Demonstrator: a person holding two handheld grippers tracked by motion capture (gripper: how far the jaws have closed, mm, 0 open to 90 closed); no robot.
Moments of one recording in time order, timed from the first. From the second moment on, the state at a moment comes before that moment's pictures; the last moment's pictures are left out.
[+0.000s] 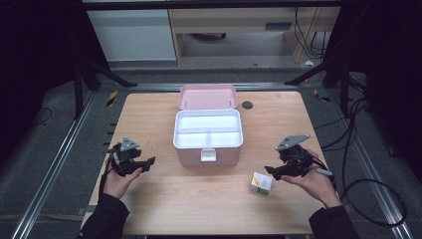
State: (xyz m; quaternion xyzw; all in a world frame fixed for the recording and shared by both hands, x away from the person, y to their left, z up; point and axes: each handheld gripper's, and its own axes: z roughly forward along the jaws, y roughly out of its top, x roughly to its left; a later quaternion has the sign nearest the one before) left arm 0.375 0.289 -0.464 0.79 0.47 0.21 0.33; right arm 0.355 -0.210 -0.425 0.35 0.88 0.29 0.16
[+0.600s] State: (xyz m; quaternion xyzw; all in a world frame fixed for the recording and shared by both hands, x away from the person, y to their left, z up) left arm 0.374 0.285 -0.467 0.80 0.46 0.20 0.32; right arm 0.342 -0.180 -0.445 0.30 0.92 0.23 0.11
